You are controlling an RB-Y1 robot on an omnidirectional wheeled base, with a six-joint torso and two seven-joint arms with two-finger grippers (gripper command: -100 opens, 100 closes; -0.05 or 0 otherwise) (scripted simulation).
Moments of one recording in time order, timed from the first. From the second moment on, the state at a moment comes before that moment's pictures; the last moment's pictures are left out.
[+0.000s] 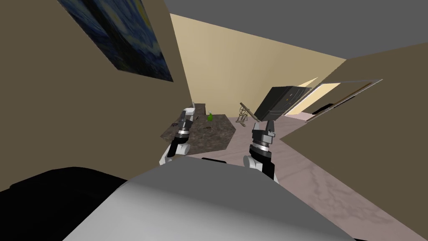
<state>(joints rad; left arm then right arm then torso) 0.38 0.13 -0.01 -2.23 0.08 -0.41 0.10 0.48 0.02 0.00 -2.27 -0.08 -0.55 0.10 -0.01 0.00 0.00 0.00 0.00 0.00</state>
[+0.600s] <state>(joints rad) 0.21 0.22 -0.02 -2.10 0.09 -0.25 0.10 0.48 0.02 0.00 -2.27 -0.08 -0.55 0.10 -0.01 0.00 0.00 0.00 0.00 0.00</state>
